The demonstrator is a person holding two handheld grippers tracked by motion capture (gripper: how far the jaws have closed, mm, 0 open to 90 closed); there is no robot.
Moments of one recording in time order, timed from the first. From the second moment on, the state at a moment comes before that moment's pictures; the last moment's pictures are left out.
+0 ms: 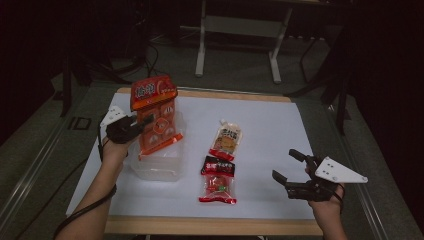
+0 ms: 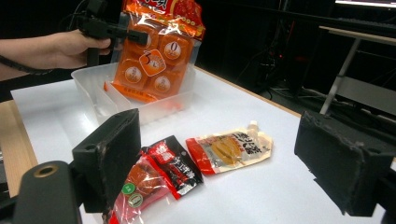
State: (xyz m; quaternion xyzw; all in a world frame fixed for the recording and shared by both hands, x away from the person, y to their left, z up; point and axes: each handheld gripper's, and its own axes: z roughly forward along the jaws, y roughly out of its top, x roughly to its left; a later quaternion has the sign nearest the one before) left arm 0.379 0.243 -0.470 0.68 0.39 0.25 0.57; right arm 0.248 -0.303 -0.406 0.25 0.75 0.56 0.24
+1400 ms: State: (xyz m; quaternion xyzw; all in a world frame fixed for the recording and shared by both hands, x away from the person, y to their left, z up) left arm 0.329 0.253 -0.435 0.65 0.45 0.25 0.56; right arm 0.251 -0.296 -0.412 0.26 0.76 0.54 0.25
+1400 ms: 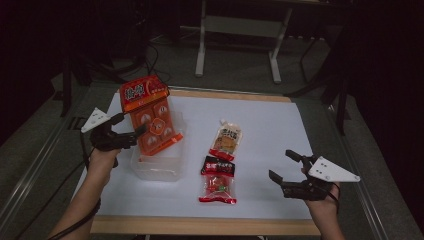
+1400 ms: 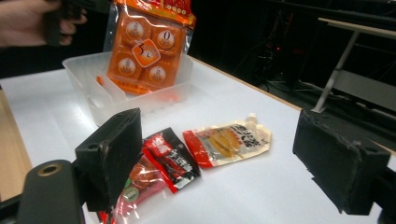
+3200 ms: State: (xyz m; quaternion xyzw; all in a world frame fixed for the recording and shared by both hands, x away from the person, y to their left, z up) left arm 0.181 0.158 -0.483 0.74 0.29 0.18 0.58; right arm 0.303 -0.229 -0.457 0.22 0.82 0.51 0.14
